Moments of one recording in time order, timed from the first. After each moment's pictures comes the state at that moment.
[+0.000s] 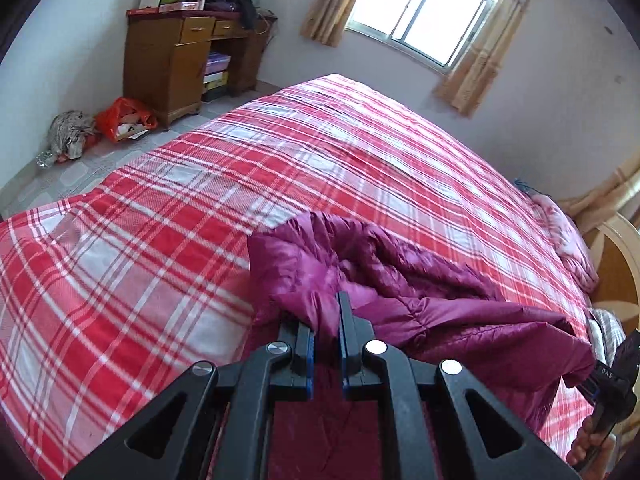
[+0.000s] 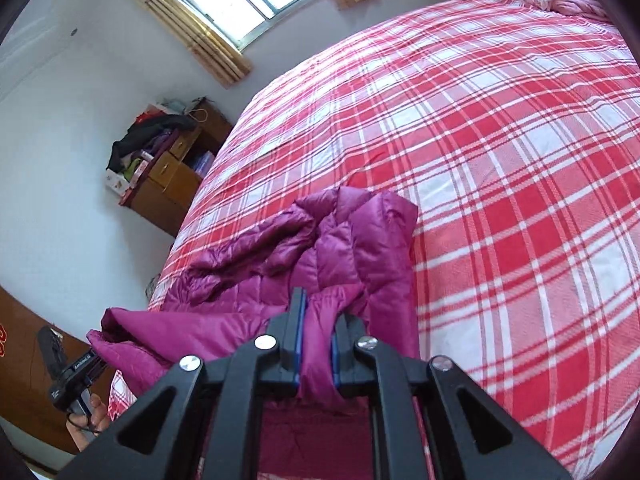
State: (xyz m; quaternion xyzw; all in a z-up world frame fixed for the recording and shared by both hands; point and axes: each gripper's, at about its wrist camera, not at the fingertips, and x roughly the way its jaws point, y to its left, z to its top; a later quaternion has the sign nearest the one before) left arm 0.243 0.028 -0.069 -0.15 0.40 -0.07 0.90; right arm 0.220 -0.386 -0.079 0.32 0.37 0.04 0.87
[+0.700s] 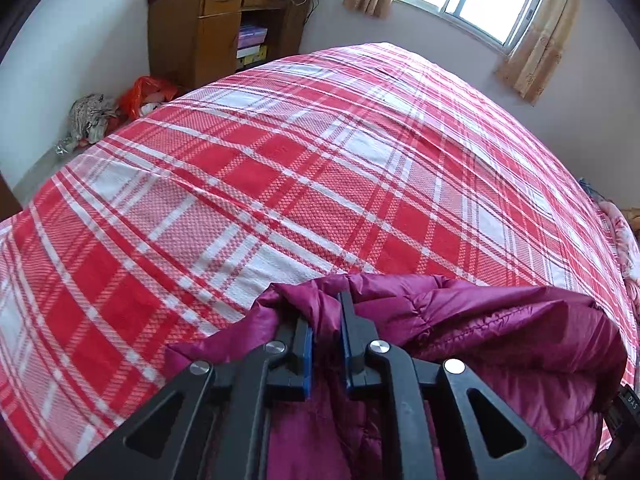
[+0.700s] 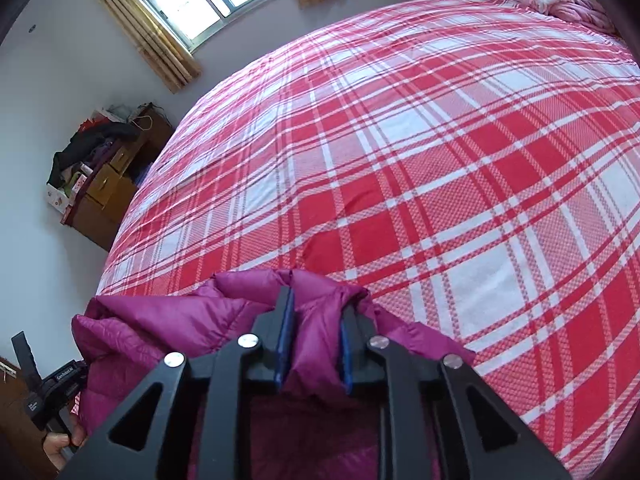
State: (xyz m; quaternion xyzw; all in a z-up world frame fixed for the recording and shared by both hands) left arm 0.390 -0.012 -0.159 -0.13 0.44 0.01 0.89; right arm 0.370 -0.386 -0.141 0.29 0.38 -0.04 0.88
